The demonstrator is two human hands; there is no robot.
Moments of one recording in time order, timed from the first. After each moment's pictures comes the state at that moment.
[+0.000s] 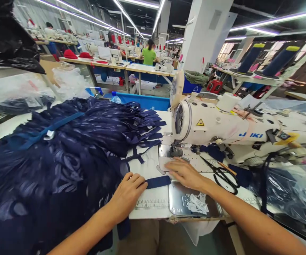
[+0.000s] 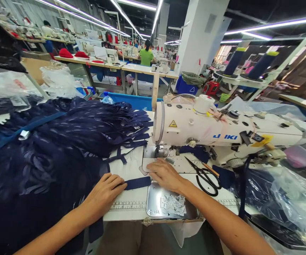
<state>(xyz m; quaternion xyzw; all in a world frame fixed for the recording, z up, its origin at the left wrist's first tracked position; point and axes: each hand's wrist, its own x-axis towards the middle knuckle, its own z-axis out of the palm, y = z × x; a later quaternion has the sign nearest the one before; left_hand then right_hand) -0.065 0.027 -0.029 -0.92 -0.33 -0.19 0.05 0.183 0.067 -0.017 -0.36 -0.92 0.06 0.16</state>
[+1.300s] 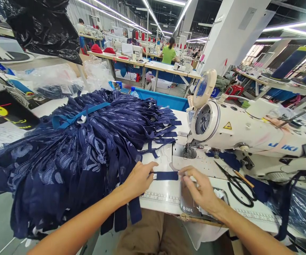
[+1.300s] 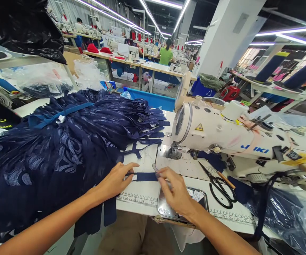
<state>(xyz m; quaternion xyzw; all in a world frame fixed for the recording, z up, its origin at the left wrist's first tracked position) -0.067 0.027 -0.012 -0.82 -0.52 -0.20 -0.15 0.150 0.018 -0.002 -0.40 -0.82 0.21 0.35</state>
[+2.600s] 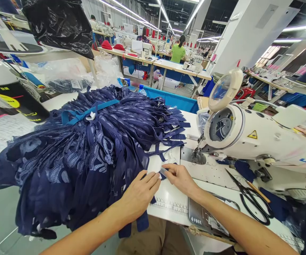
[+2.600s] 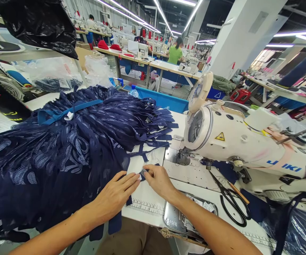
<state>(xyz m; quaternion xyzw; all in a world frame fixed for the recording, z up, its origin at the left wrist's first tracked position) -0.086 0.003 -0.043 -0.90 -0.40 -0.17 0.06 0.084 0.065 -0.031 -0.50 -0.73 0.42 0.22</state>
